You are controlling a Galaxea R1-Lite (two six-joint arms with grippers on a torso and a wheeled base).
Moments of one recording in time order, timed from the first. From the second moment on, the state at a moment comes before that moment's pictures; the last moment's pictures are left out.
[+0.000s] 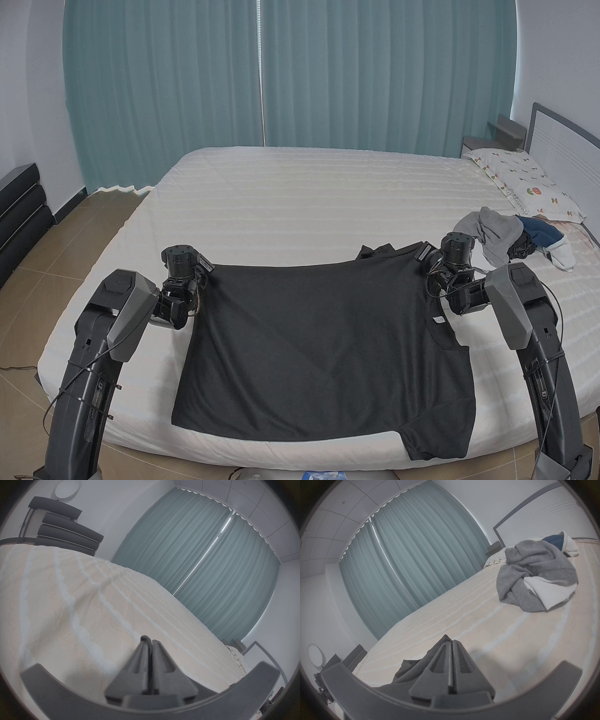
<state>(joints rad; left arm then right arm) -0.10 2.85 -1.89 -0.72 0.24 -0.75 0.08 2.86 -2.00 -0.74 -0.10 0.56</state>
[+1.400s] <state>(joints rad) -0.12 2.40 -1.12 -0.84 0.11 -0.80 0.06 2.24 -0.91 -0.86 0.11 0.68</state>
